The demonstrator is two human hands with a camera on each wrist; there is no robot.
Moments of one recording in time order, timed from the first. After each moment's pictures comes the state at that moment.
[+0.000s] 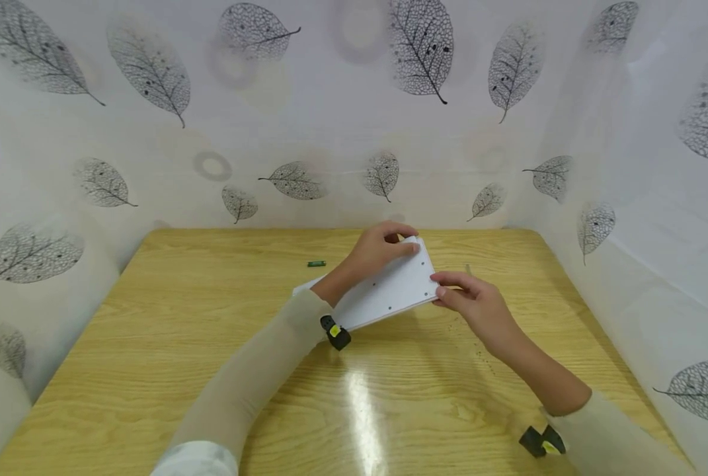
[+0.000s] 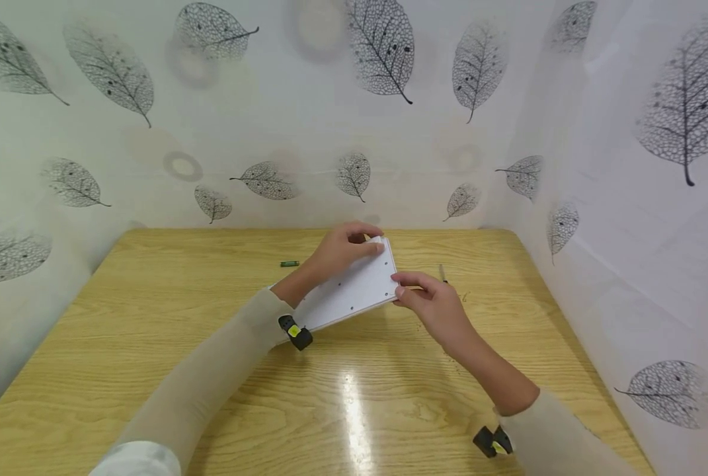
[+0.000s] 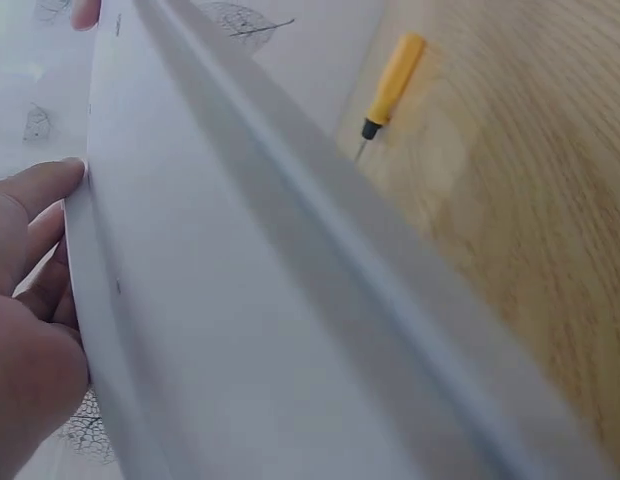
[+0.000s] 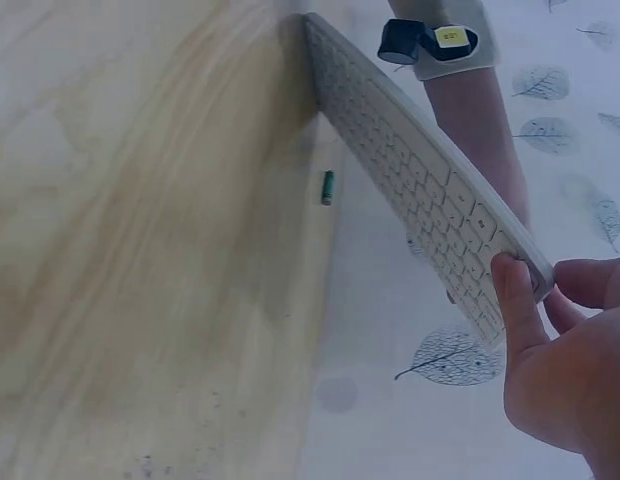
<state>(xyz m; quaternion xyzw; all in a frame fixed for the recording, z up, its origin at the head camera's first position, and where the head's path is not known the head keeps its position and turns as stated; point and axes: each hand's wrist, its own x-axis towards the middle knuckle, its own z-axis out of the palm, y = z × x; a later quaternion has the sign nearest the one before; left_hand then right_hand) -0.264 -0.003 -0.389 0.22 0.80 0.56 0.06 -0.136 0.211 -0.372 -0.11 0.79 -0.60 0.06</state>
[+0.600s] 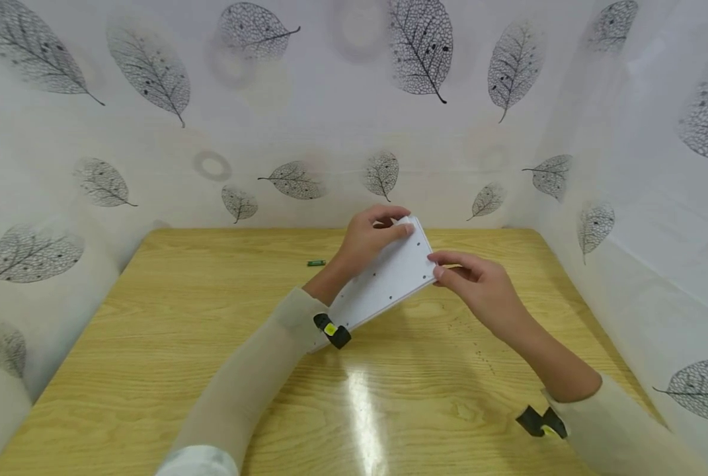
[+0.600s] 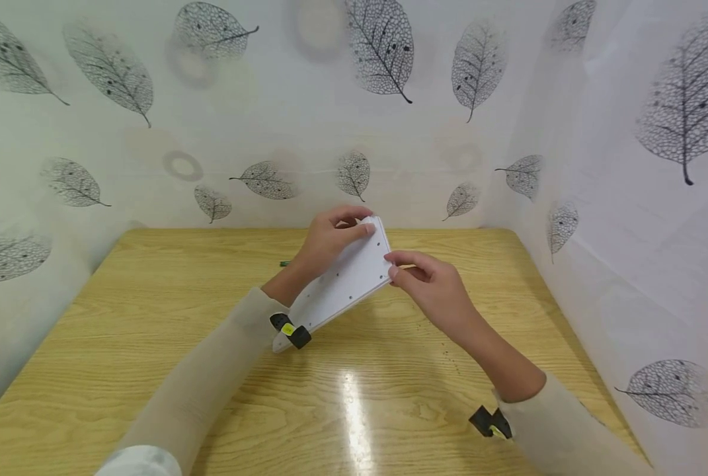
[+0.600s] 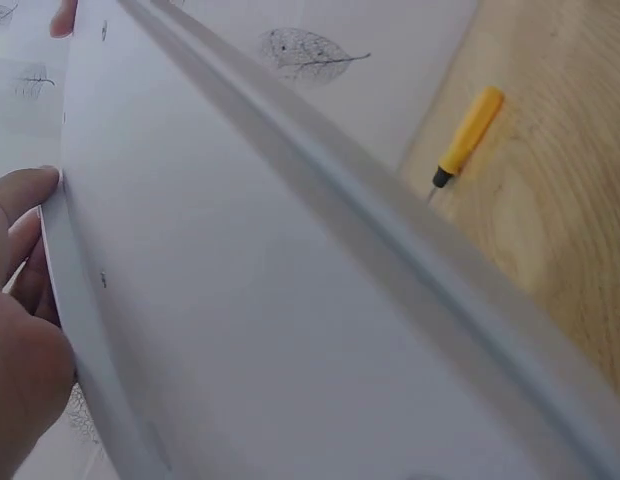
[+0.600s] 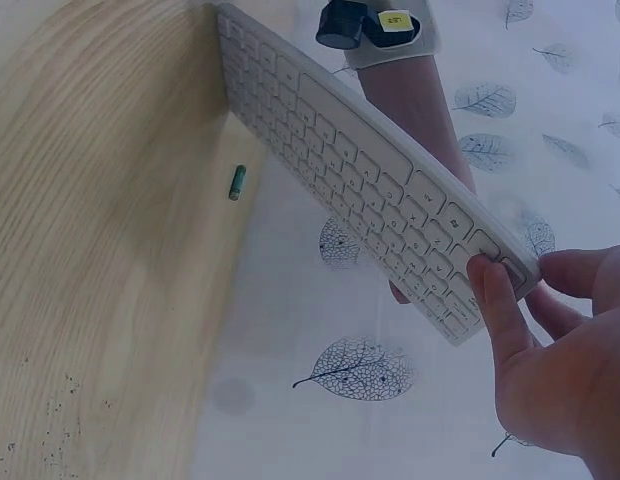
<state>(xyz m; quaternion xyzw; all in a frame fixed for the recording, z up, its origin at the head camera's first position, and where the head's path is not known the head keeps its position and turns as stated) -0.257 -0.013 -0.366 0.20 0.75 0.63 -0.02 -0.135 0.199 -0.326 -0.14 0.83 -0.54 0.01</state>
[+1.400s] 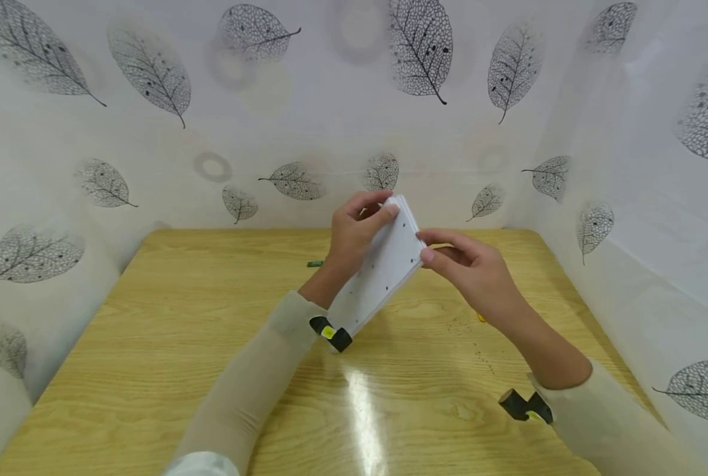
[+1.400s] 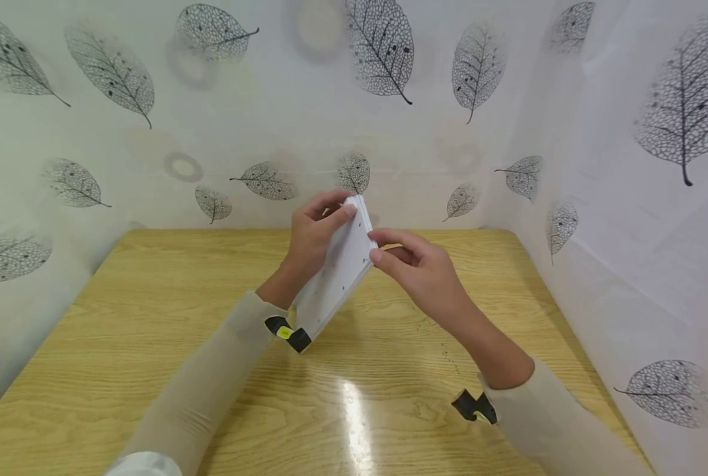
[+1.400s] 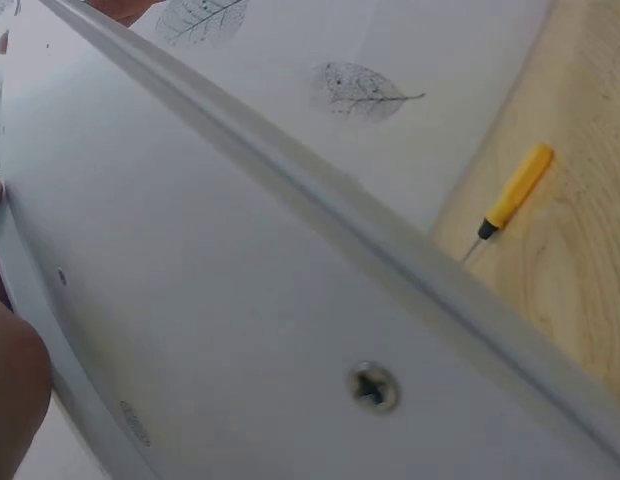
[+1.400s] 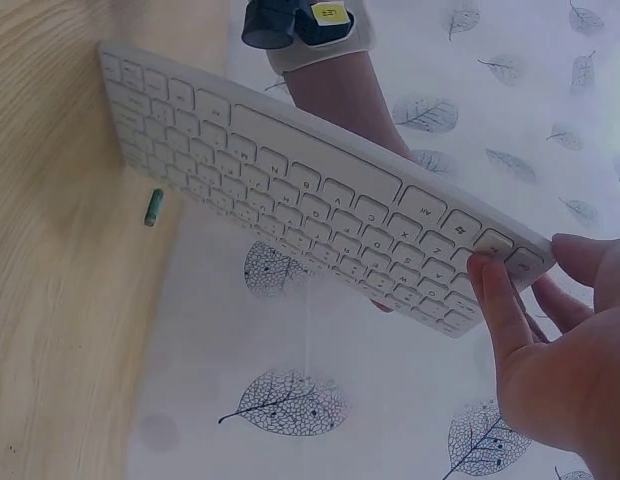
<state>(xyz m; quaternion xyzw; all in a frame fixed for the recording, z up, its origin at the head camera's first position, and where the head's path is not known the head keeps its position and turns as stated) -0.242 -0.021 -0.350 0.19 0.66 0.72 -0.12 -0.136 0.177 -0.292 -0.17 0.80 -0.57 -0.01</state>
